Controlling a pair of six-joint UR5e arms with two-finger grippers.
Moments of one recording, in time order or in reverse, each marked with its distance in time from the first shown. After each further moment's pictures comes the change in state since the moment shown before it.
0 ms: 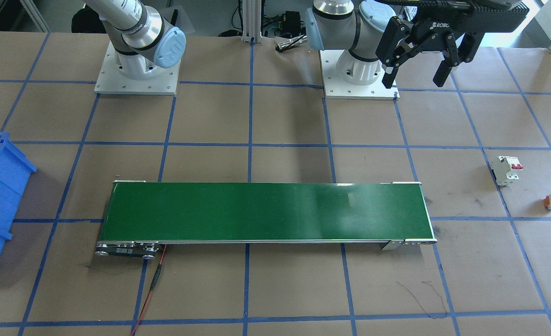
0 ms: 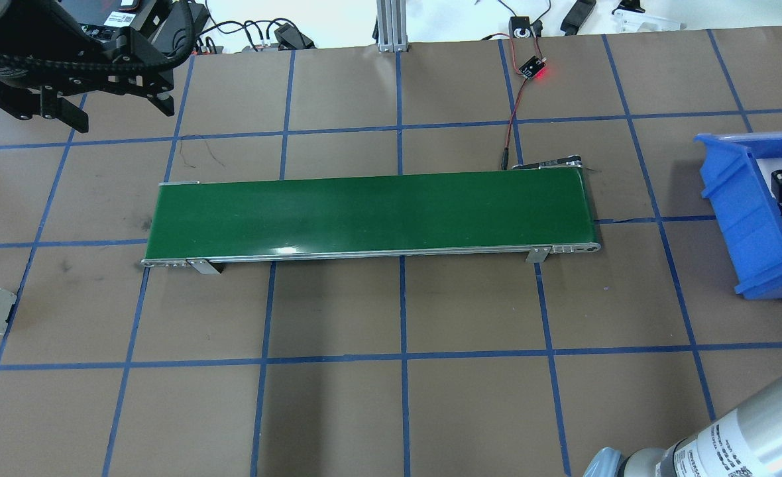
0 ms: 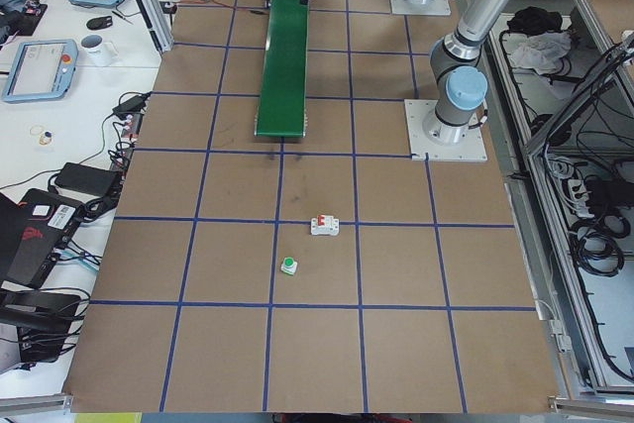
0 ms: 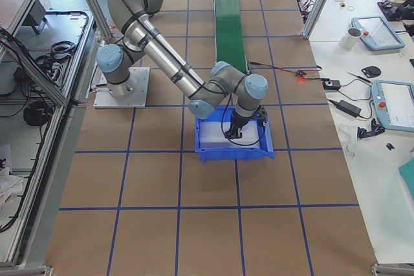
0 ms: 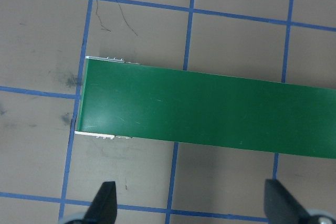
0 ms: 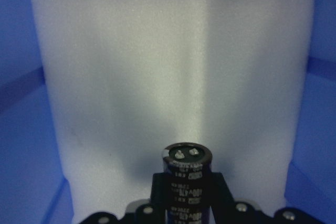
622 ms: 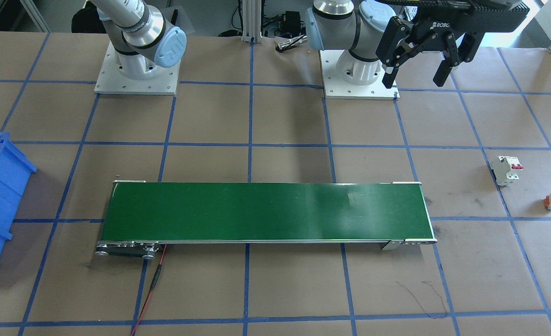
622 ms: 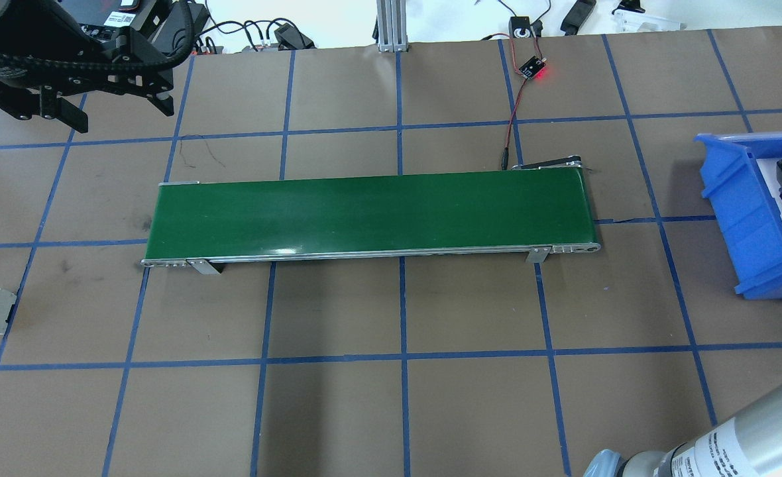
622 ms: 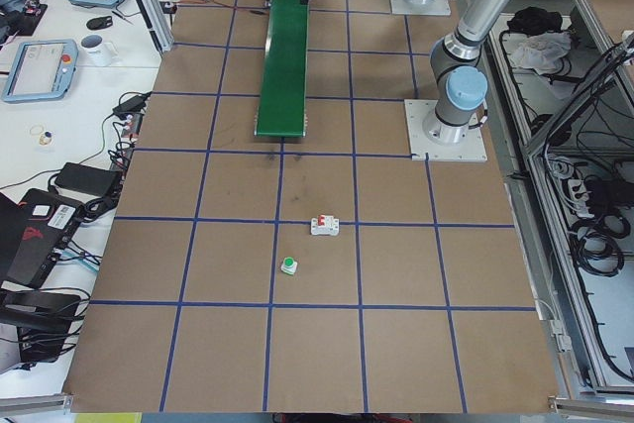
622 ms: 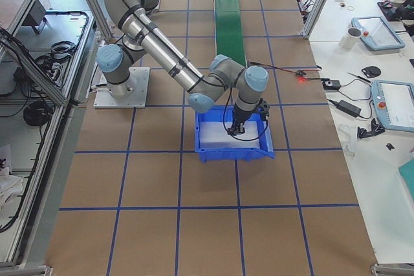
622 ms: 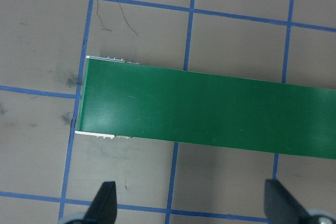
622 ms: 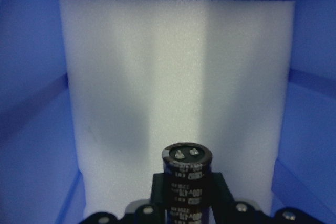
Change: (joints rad) left arm 0.000 0.000 0.001 -0.001 0.001 -0.003; right arm 0.013 -0.037 -0.006 0.003 0.007 -0.009
